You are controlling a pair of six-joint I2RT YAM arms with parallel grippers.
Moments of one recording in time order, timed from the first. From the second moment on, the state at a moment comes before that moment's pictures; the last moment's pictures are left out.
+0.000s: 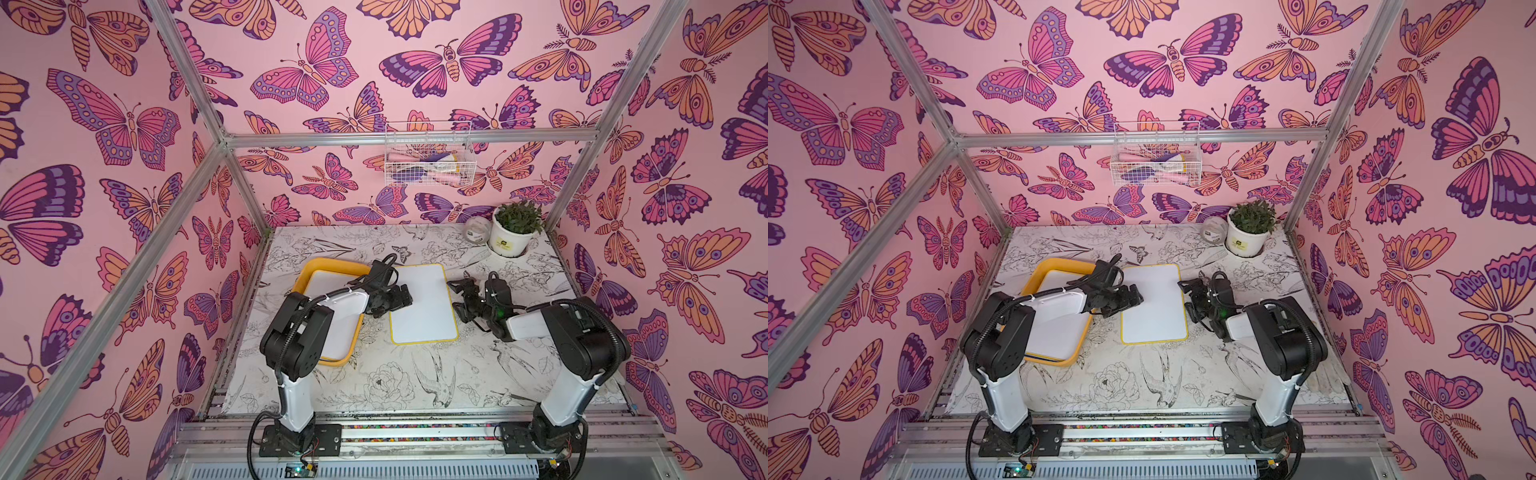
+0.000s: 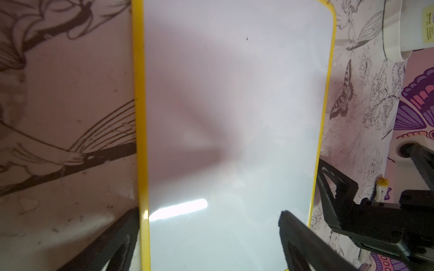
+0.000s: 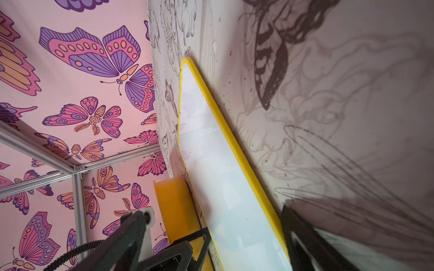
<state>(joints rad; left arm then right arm) -0.52 1.90 1.15 -0.24 0.26 -0.77 0.30 1.80 0.62 0.69 -0.36 1.44</state>
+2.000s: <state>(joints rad) -0.53 1.90 1.12 -0.17 0.33 -0.79 0.44 1.48 0.33 0.81 -0.26 1.22</state>
